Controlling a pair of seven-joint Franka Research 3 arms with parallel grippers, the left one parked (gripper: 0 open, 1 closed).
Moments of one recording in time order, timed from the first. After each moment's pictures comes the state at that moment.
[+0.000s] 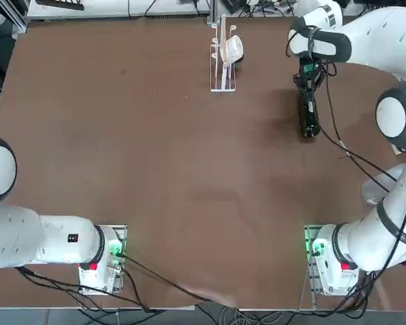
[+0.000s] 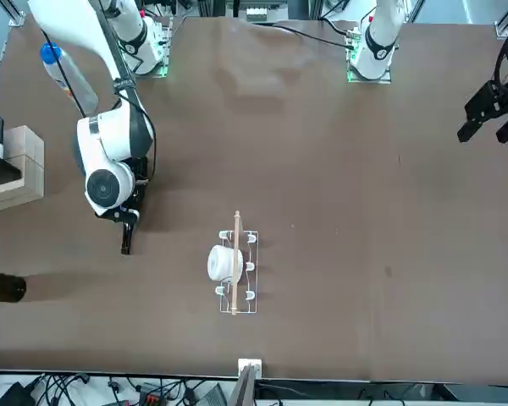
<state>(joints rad) 0.28 0.43 -0.03 -1.79 -0.17 1.73 0.44</state>
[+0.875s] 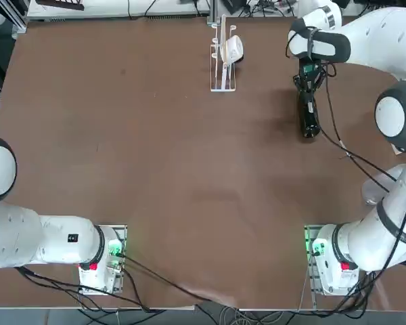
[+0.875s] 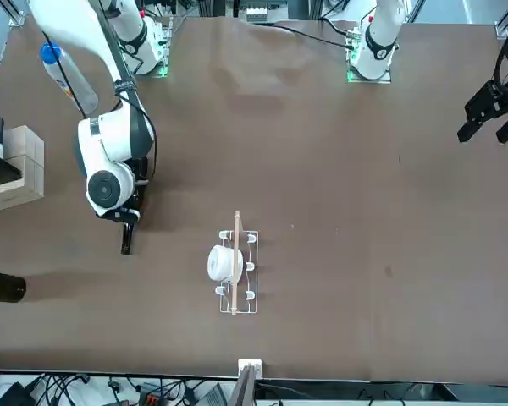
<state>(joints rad) 0.28 0.44 -0.03 -1.79 -0.17 1.73 0.44</state>
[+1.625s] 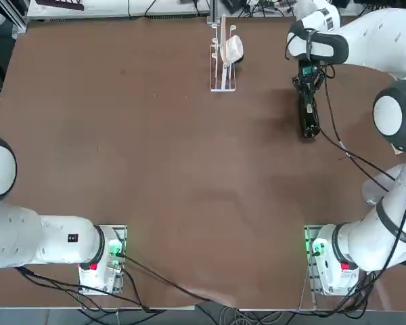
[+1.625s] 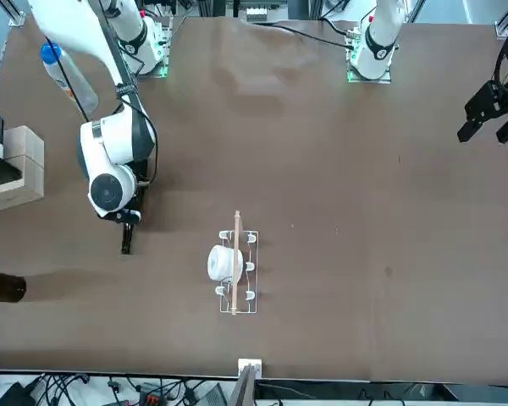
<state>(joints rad) 0.28 0.45 -0.03 -1.79 -0.17 1.73 0.45</state>
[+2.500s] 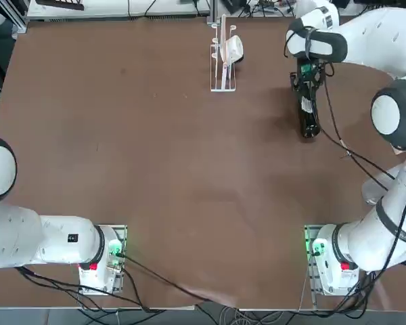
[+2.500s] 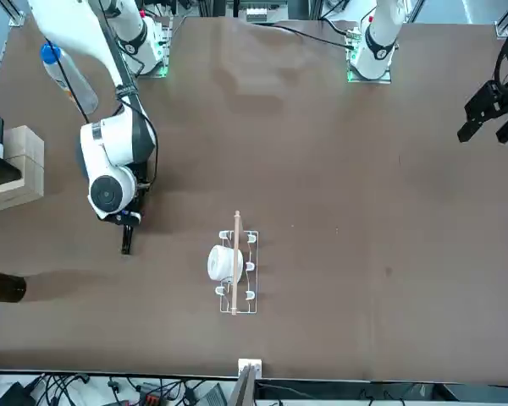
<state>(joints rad) 0.28 0.48 -0.03 -1.74 -0.14 1.73 0.45</state>
